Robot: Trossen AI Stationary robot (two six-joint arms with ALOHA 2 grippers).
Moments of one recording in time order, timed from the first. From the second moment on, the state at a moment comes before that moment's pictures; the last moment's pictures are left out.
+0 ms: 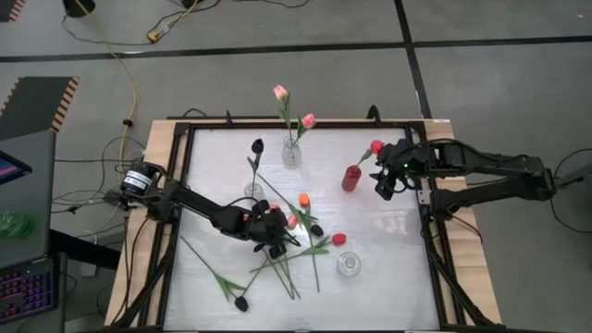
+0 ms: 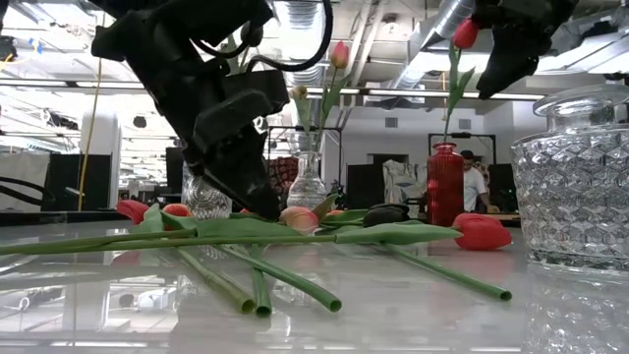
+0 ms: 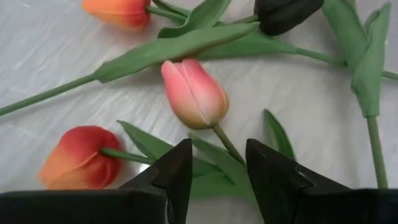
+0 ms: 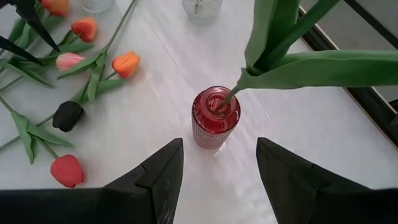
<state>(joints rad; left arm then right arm) -0.26 1.77 0.93 -0.14 -0.38 -0.58 -0.13 0.92 0.97 -0.95 0.26 0.30</state>
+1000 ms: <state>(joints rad) -0.22 1.82 0.94 -0.07 -0.32 -0.59 -0.11 0.90 0.97 -0.96 0.26 0.30</state>
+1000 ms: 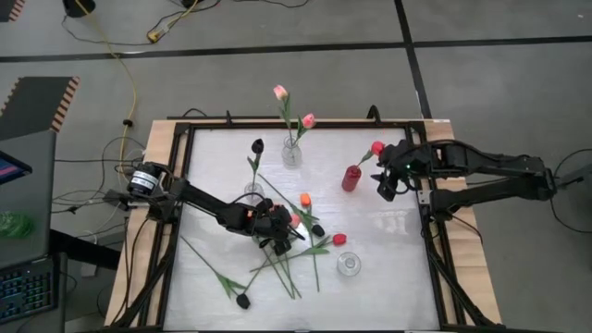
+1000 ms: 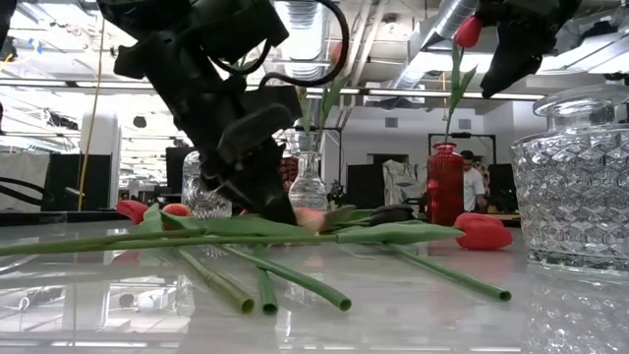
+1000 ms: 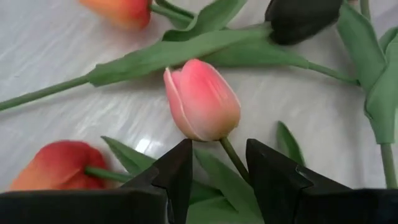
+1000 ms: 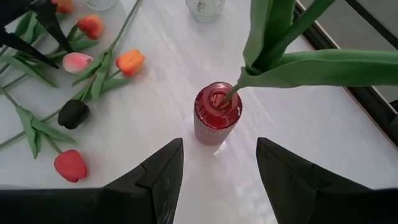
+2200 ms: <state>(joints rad) -0.21 1.82 0.98 -0.05 -0.30 -0.62 0.04 0.90 0.97 -0.94 0.26 0.30</state>
